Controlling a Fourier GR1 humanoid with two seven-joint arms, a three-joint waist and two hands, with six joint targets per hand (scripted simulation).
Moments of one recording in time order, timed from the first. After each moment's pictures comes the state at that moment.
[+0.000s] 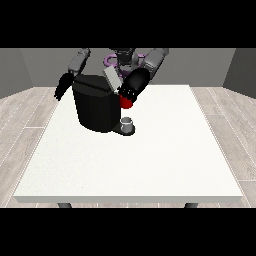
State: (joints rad) left arm -1.27 0.48 0.08 -0.63 -0.84 -0.31 -0.17; right arm -0.49 -0.09 -0.07 -1.28 0.16 -0.19 0.03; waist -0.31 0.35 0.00
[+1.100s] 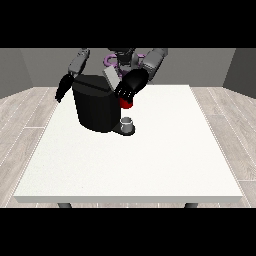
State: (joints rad) left arm -1.30 0.52 0.09 -0.63 -0.88 -0.22 -0.28; right arm -0.50 -0.09 -0.05 -1.28 0.19 -0.20 0.03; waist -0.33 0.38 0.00
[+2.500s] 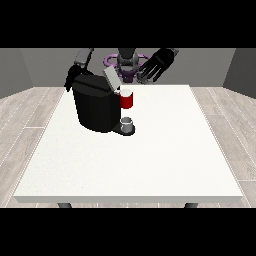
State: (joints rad) left arm -1.05 0.33 0.16 -0.62 -0.77 -0.22 -0.28; right arm -0.25 -0.06 -0.07 -1.22 0.15 -0.18 -0.04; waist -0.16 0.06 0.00
